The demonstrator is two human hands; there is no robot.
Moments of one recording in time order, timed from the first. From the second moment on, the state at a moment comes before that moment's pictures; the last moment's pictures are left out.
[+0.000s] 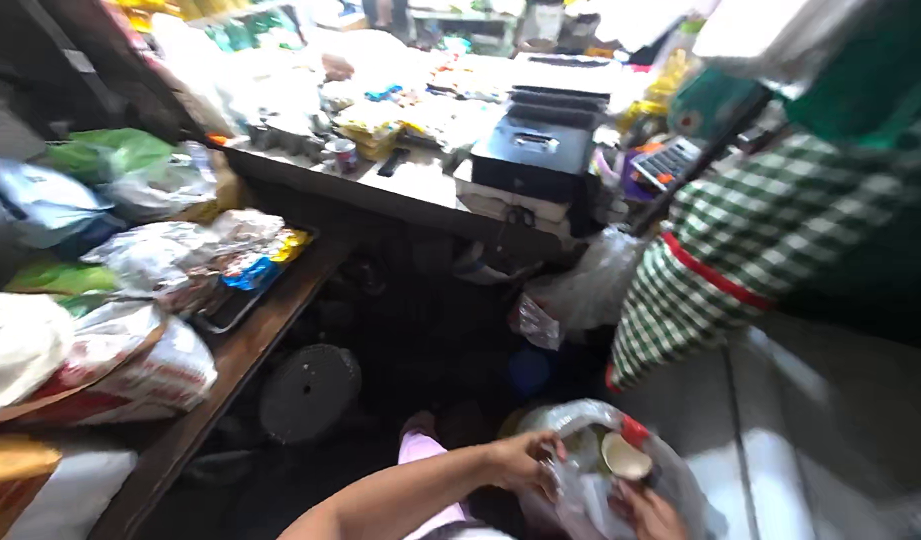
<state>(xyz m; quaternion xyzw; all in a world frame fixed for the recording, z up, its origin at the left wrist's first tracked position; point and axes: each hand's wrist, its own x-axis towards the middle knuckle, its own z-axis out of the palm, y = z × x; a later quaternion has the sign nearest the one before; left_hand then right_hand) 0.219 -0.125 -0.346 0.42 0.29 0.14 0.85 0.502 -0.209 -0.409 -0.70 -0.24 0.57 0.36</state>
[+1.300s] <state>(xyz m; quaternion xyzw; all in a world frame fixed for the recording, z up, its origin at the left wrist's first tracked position) 0.176 -0.128 -0.296 0.61 0.29 0.08 0.73 0.428 -0.146 -0.473 -0.79 -0.54 0.28 0.05</state>
